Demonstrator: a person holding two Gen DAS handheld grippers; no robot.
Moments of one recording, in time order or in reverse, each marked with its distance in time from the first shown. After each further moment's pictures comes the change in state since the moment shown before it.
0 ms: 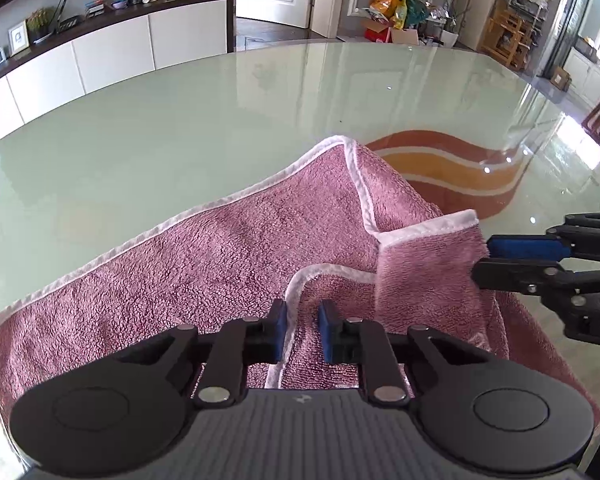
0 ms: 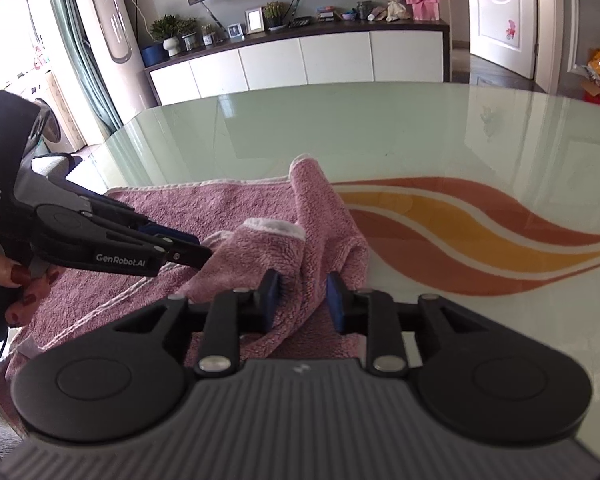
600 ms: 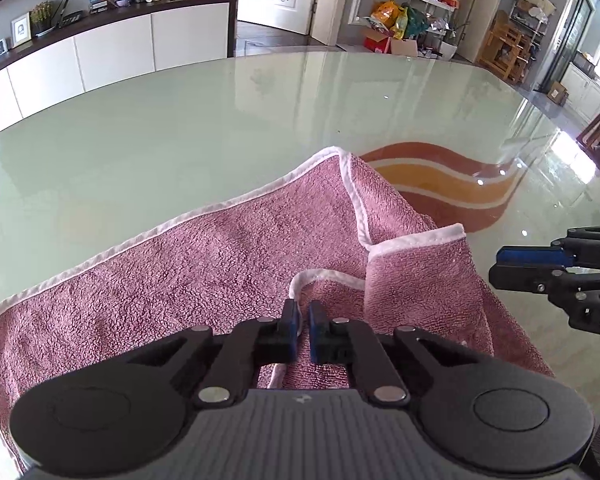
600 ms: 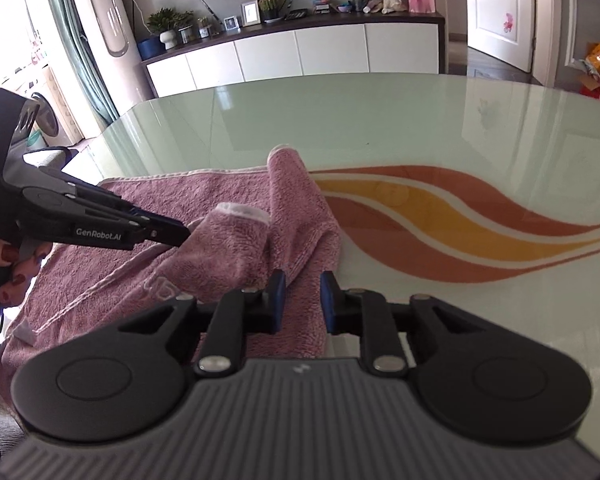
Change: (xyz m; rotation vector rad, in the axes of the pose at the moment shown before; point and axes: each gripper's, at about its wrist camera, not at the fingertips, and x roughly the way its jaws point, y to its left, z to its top) left arm 0.001 0.001 -0.001 -0.006 -0.020 -0.019; right arm 0.000 -0.012 -0.007 -0.005 0.054 0.010
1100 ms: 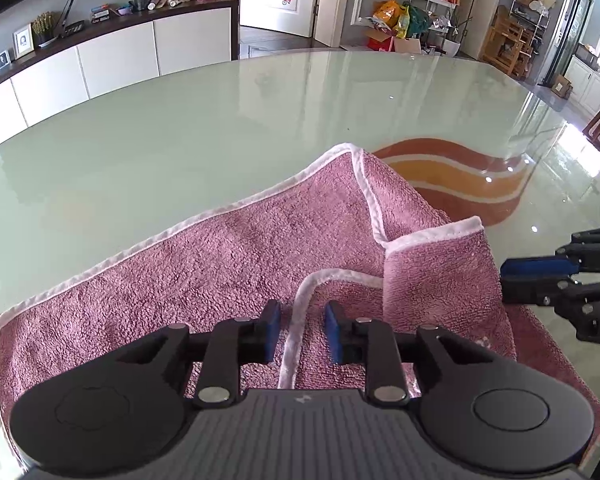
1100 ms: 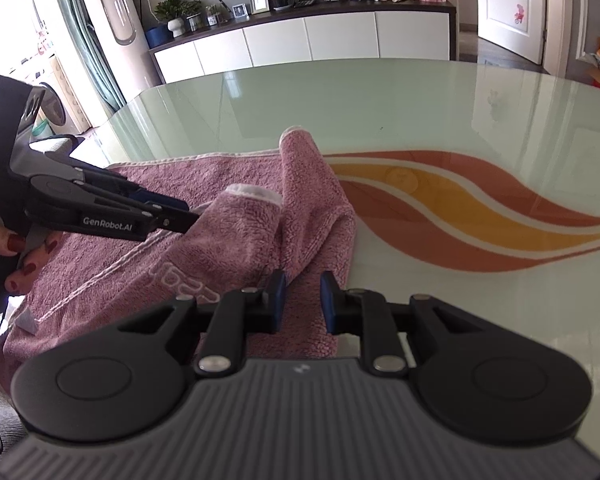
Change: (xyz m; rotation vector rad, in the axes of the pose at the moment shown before) left arm 0.004 0.002 -0.001 0.028 -0.011 0.032; right arm 0.008 0.004 -0.003 -0.020 0.047 0.031
